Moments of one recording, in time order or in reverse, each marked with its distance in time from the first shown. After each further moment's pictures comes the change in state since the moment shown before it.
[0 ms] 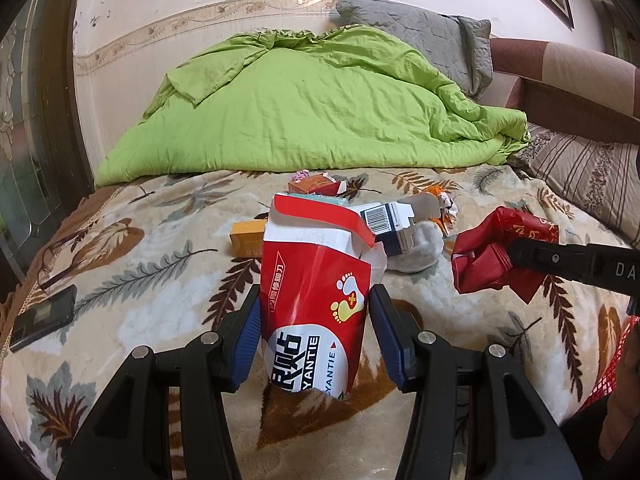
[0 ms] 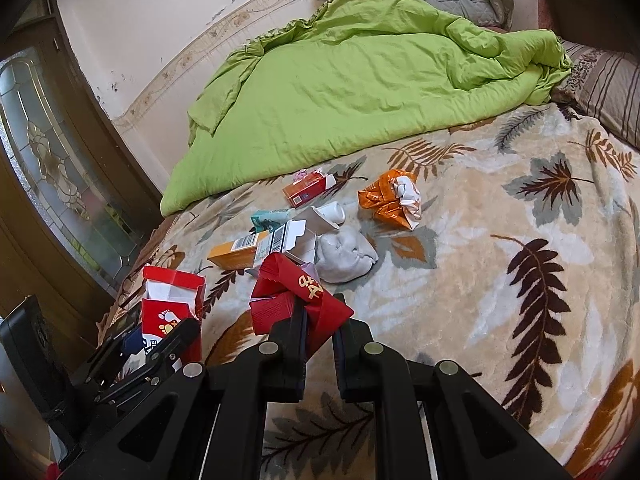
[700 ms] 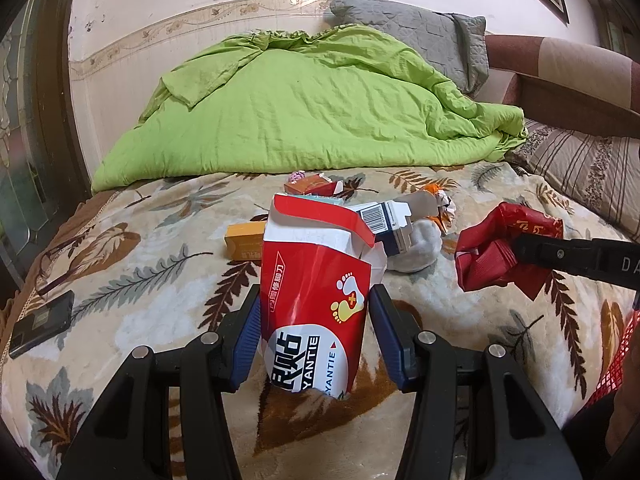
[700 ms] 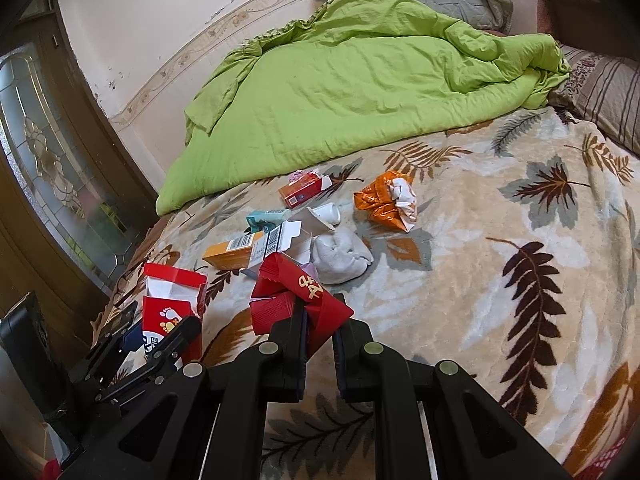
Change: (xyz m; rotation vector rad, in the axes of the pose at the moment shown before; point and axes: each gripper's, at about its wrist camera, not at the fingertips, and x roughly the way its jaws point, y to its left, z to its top) left arm 0.003 -0.007 -0.003 0.020 -0.006 0.003; right arm -0.003 0.000 0.001 -0.007 -0.006 -0.019
